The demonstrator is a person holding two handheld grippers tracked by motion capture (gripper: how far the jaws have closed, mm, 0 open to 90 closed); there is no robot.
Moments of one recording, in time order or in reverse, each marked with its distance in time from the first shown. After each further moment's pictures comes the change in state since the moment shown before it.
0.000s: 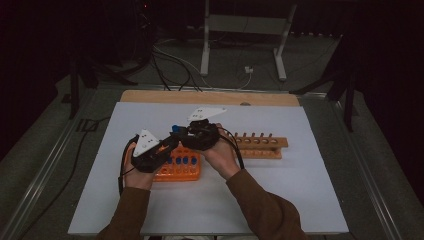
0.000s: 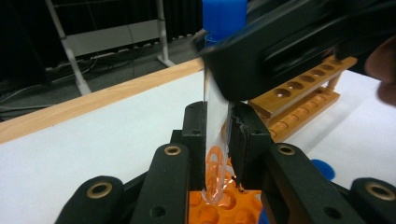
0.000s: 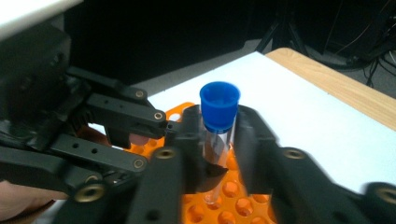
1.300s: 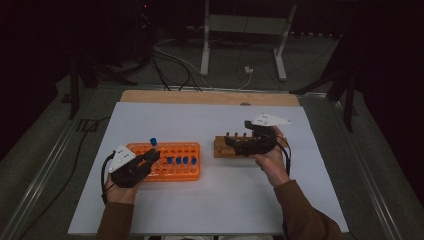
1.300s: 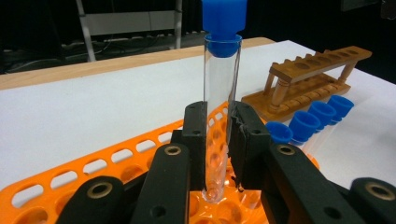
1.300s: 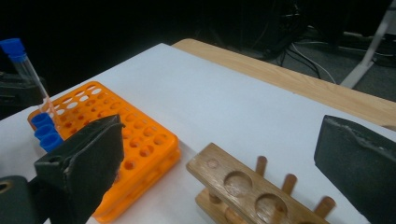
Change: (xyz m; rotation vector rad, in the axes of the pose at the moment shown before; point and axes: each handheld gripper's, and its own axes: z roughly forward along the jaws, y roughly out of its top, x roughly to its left) left arm 0.017 -0.048 -0.040 -0.003 0.028 -0.119; right arm -0.074 -0.075 -0.104 -0.073 -0.256 0.116
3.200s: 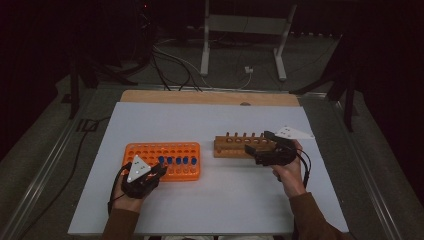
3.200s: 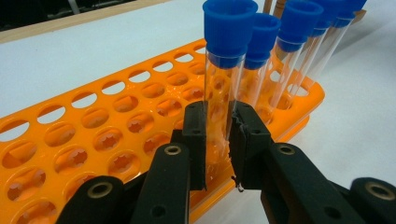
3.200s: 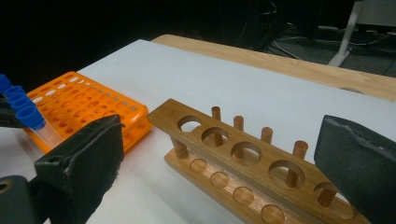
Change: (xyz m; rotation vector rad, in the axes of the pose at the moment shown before) left arm -0.019 -0.030 0.015 0.177 0.007 0.106; right arm -0.031 -0.044 -0.036 -0.027 -0.047 0.064
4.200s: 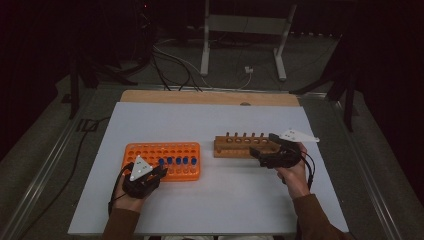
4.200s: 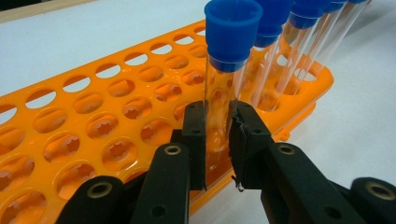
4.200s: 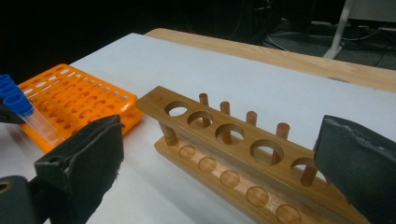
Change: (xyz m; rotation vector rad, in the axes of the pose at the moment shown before) left arm 0.002 -0.004 0.005 0.043 -0.009 -0.009; right arm -0.008 -0.008 -0.009 0.017 -0.022 -0.001
